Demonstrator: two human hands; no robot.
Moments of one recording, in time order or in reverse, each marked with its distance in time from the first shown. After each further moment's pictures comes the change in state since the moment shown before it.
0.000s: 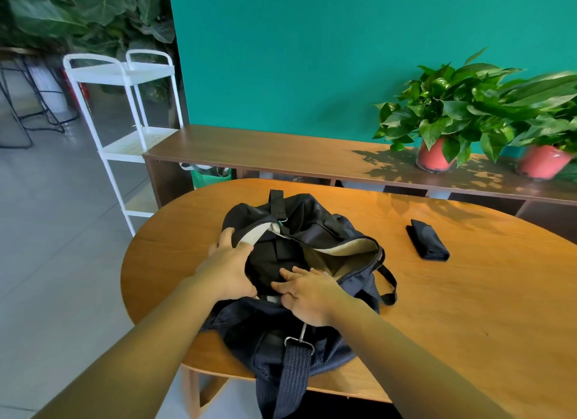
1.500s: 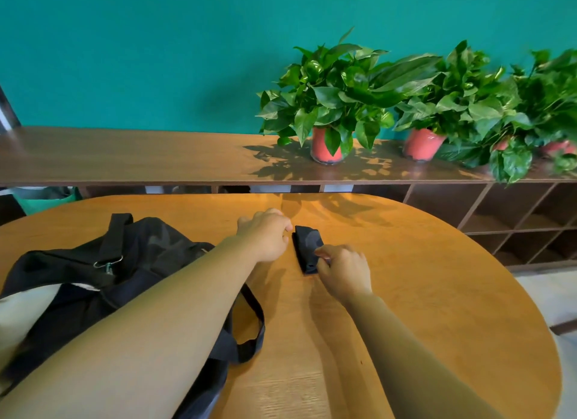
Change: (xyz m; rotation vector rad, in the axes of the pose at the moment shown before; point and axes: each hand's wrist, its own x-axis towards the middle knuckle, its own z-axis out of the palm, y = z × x) left_hand 0.156 0.313 0.038 0.087 0.022 0.432; right_hand -0.083 0.294 0.006 0.267 0.723 0.666
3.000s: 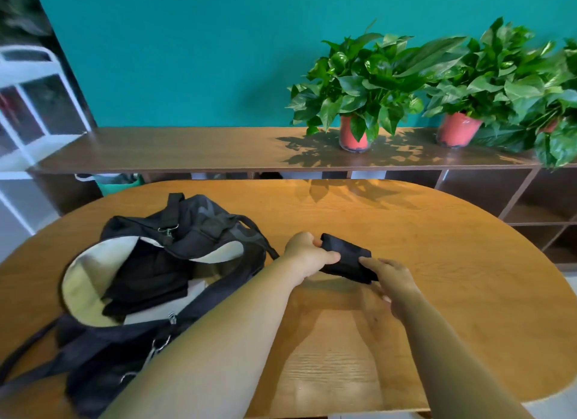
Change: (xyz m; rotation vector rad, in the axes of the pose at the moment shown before) left_hand -0.075 0.050 0.046 -0.864 -0.071 -0.366; right_hand -0.068 0.033 -0.027 0.976 -0.206 0.715
